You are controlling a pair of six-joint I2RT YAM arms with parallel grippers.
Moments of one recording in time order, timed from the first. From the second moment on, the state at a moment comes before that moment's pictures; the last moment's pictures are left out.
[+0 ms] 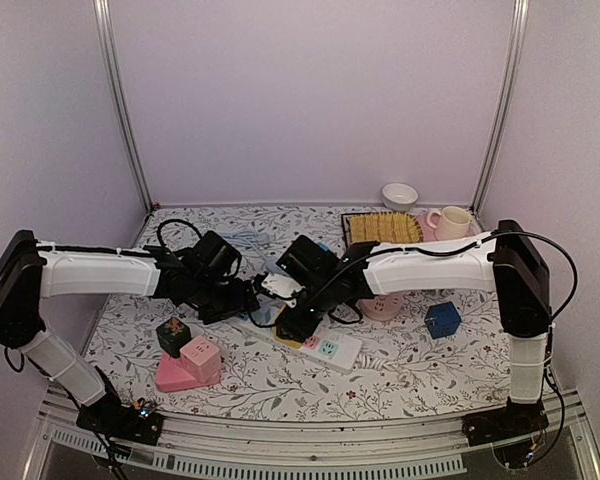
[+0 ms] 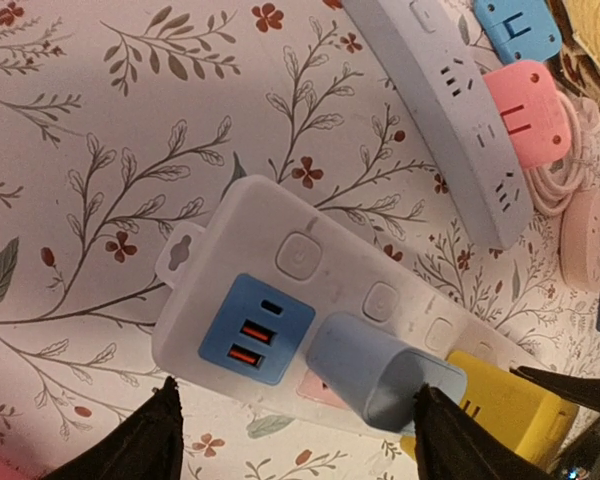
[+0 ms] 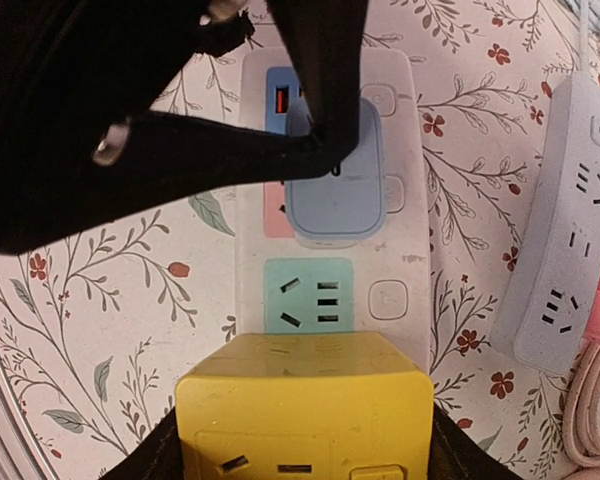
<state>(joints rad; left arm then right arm) -0.76 1.55 0.90 -0.42 -0.06 -0.90 1.09 2.04 1.55 -0.53 -0.04 -0.04</state>
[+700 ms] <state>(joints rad) -0.81 1.55 0.87 -0.34 -0.07 -0.93 1.08 2.03 1.64 -0.56 0.01 0.00</state>
